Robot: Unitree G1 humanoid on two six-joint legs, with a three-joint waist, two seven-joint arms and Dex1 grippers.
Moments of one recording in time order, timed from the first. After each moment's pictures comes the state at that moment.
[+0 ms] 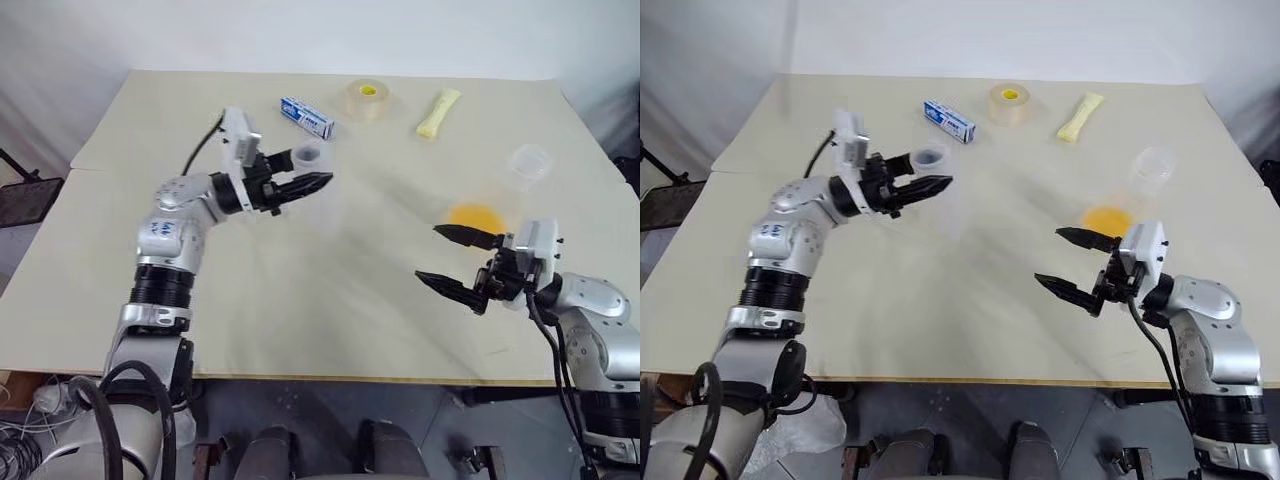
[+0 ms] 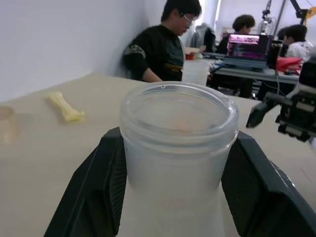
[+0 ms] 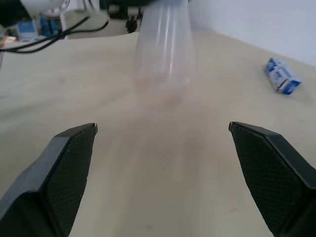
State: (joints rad) left arm -0.98 0.34 0.00 0.51 -0.39 0.22 -1.02; right arm -0.23 -0.64 -0.24 -0.13 0.60 0.15 1.10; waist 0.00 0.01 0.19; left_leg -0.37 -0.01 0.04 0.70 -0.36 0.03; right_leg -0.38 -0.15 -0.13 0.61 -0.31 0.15
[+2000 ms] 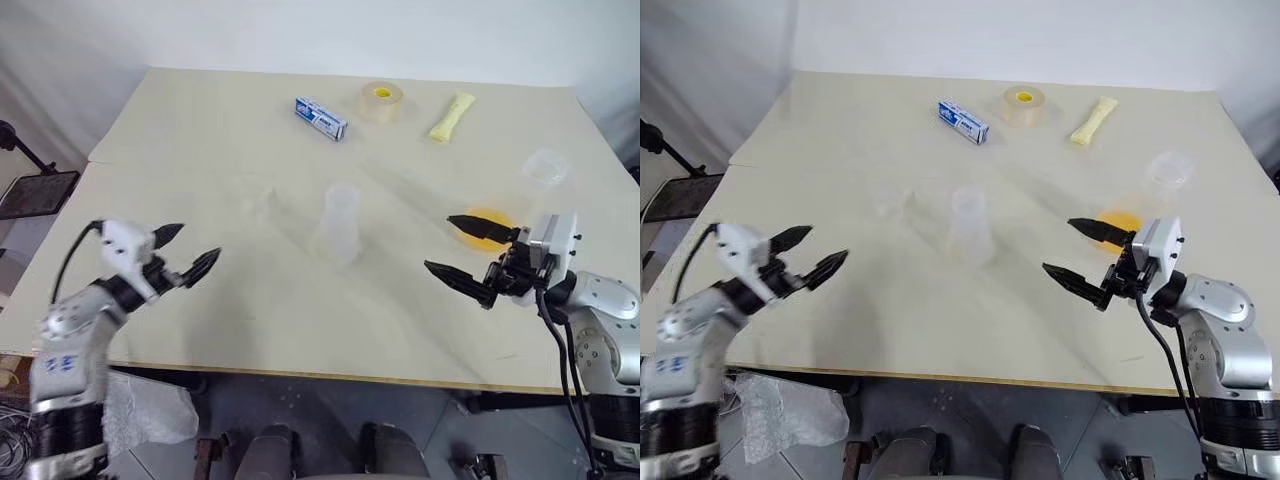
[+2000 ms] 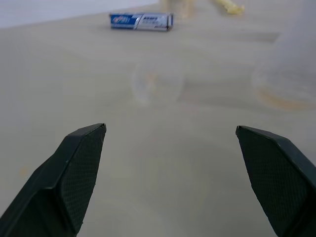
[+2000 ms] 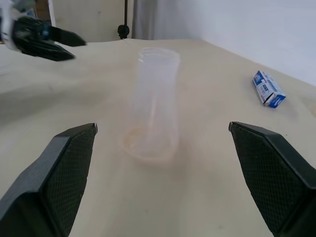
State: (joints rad) left arm -0.28 0.51 0.30 -0.03 -0.30 0.24 -0.63; right arm -0.26 -0.67 -0.24 -0.11 0.59 0.14 1.07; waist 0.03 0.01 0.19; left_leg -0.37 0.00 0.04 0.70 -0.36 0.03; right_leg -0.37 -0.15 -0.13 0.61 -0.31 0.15
